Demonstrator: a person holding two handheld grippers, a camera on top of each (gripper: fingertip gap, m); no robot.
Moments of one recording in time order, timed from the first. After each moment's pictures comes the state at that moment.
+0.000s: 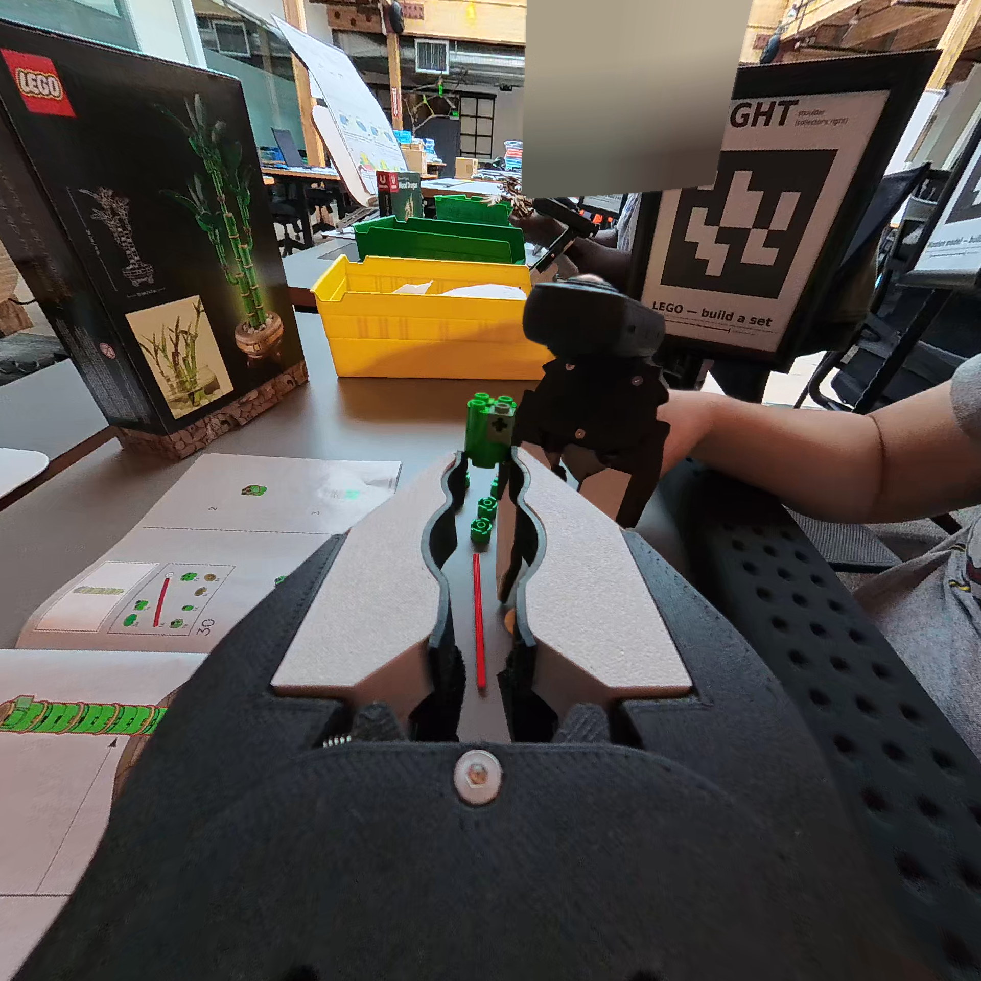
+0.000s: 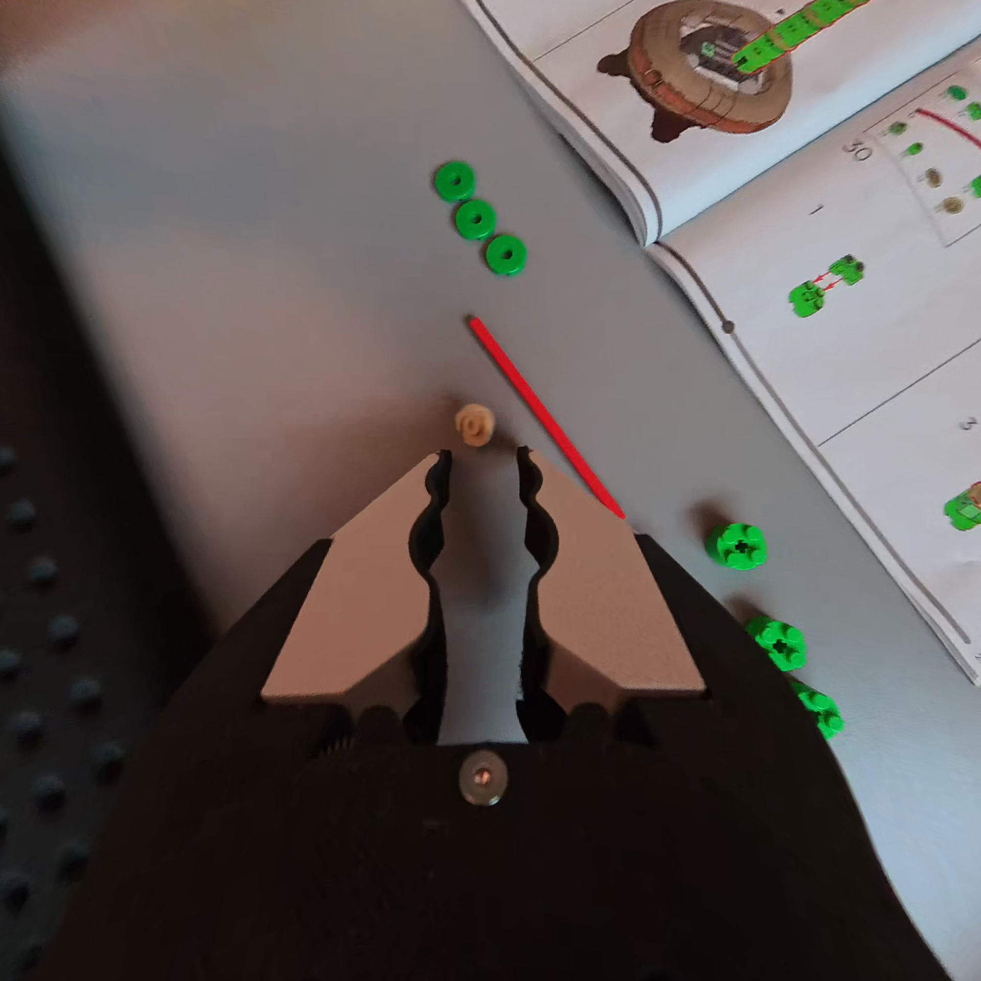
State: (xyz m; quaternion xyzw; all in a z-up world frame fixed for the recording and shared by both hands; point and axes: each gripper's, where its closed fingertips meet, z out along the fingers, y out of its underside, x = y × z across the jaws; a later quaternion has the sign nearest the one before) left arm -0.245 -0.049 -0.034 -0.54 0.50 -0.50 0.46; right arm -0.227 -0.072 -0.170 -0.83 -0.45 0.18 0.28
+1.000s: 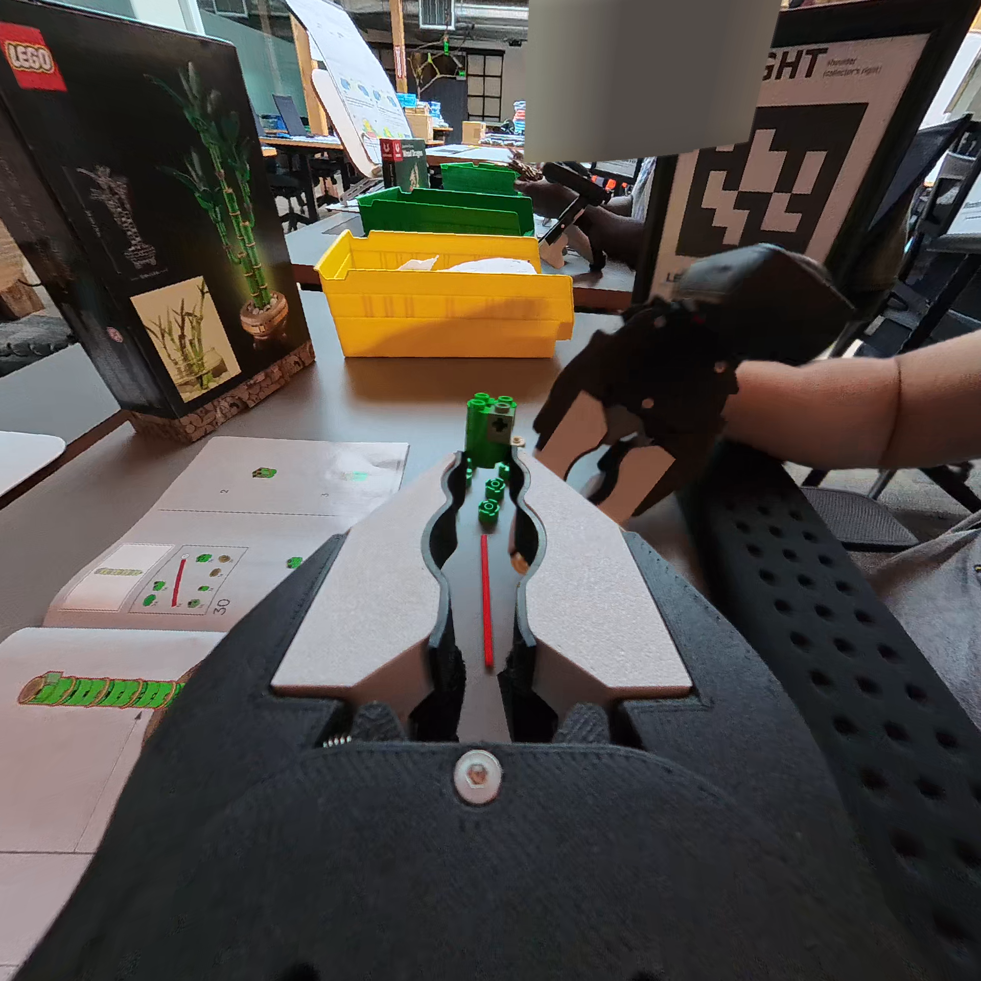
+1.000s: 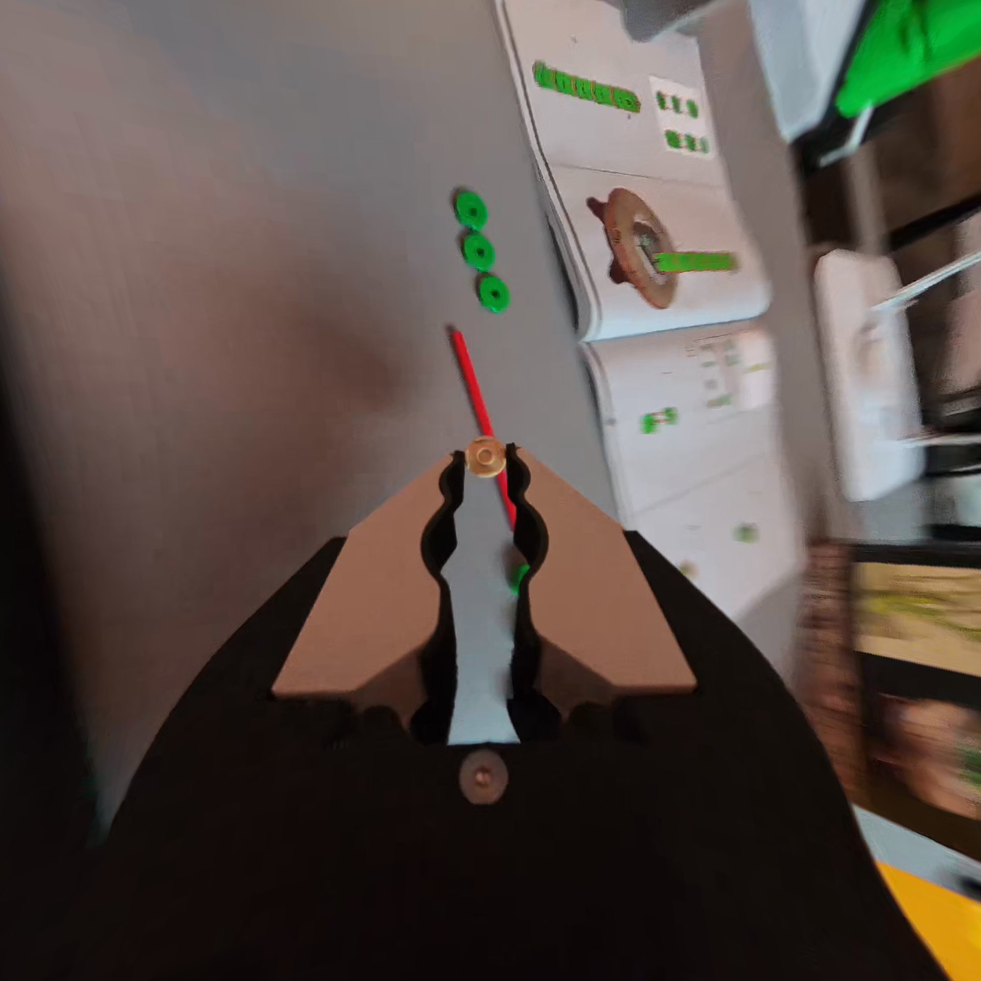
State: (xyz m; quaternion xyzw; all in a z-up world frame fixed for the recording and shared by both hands) left arm -0.247 -0.047 -0.039 -0.55 0.51 -0.47 0.46; right arm -0.220 -0.067 -0.145 -0.68 -0.62 -0.02 0.39
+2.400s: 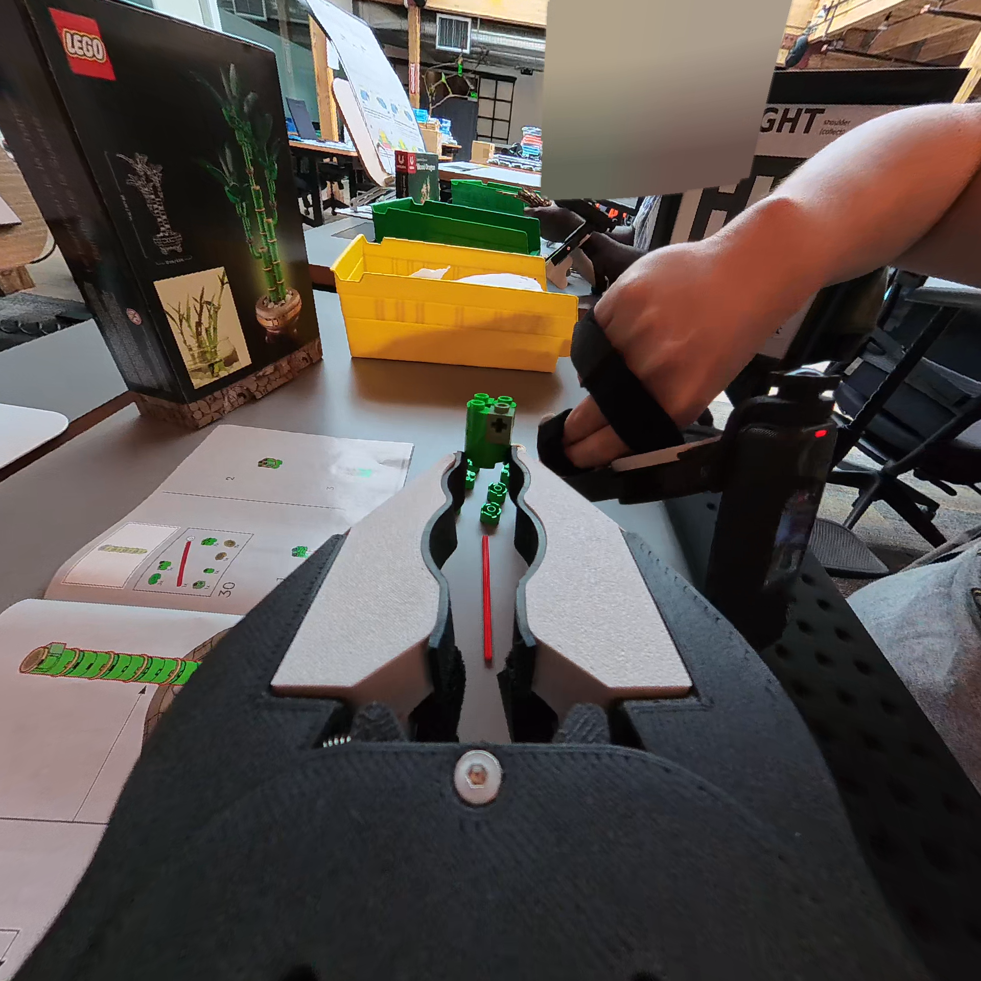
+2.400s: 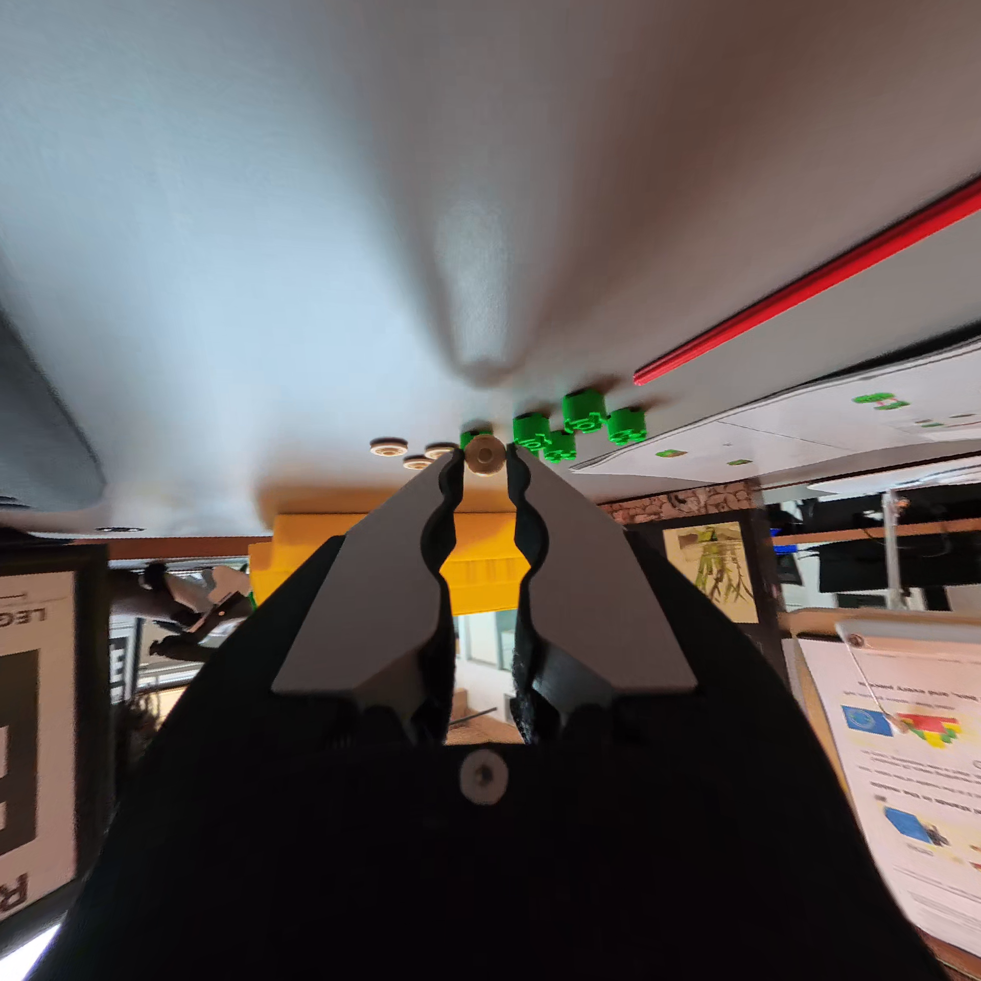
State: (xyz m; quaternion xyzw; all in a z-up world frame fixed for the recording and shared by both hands) left arm -0.257 -0.038 -0.035 -0.56 0.49 -0.50 0.45; right arm -0.132 -0.080 -0.161 -0.45 -0.80 -0.36 -0.16
